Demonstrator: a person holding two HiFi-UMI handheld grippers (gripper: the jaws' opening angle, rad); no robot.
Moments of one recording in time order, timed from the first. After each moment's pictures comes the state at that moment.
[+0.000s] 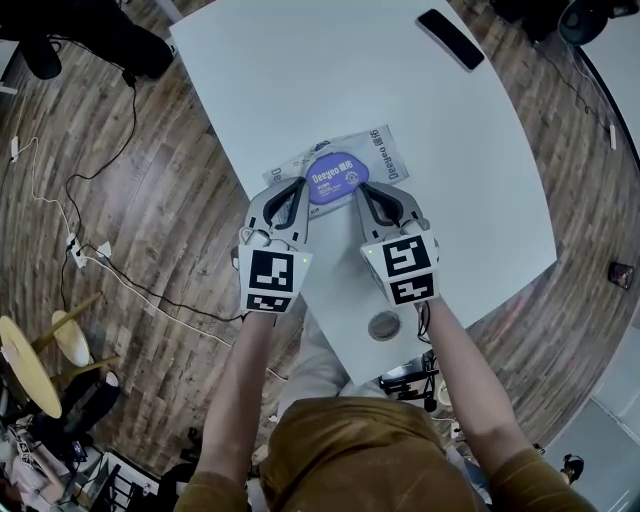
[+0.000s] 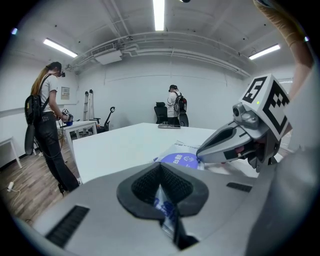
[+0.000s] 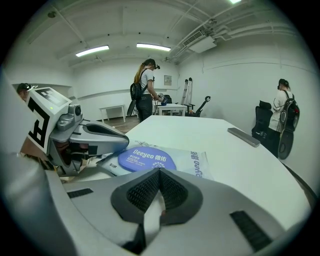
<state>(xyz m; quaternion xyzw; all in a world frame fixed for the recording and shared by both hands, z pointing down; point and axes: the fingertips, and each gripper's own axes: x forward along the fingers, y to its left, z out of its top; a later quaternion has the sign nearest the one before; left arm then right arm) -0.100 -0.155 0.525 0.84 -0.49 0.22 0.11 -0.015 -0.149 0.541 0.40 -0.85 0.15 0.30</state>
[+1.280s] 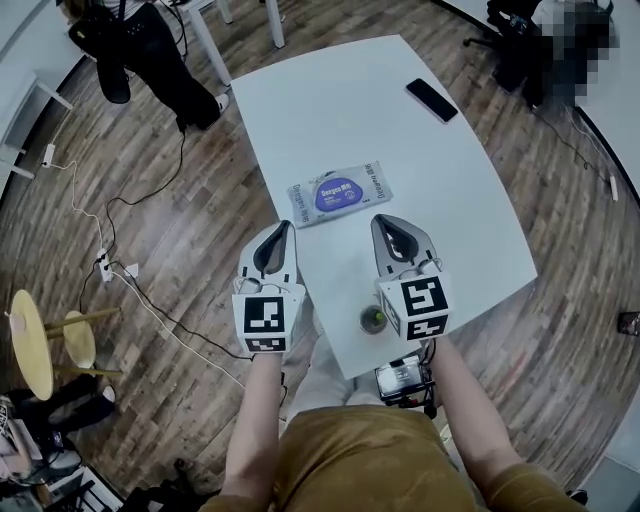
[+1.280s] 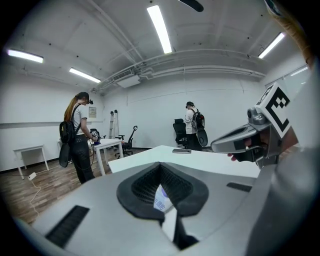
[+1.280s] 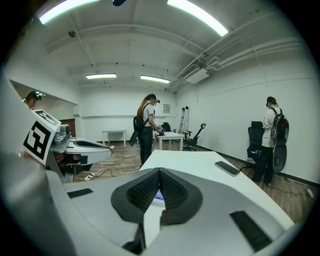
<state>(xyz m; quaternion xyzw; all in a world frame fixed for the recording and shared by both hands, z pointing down) -0.121 -0.047 0.377 0.78 -0.61 0.15 0.05 0.017 -0.071 0.377 0.43 -0.89 0.08 0.16</state>
